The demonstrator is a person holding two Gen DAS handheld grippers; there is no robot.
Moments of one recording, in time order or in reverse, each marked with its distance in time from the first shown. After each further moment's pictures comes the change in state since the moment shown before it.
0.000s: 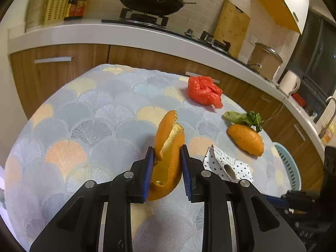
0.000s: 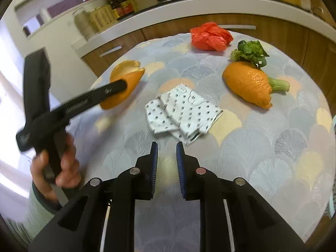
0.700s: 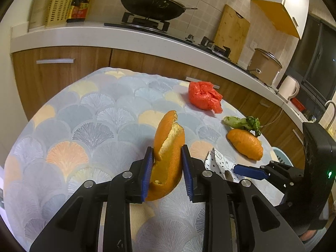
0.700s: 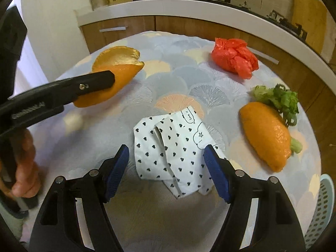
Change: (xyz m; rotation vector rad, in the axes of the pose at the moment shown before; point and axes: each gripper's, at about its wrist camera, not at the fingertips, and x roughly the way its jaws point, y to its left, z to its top) left arm -0.006 -0.001 -0.004 -0.005 -0.030 0.002; right arm 0.066 0.024 0.036 -0.290 0.038 -0.207
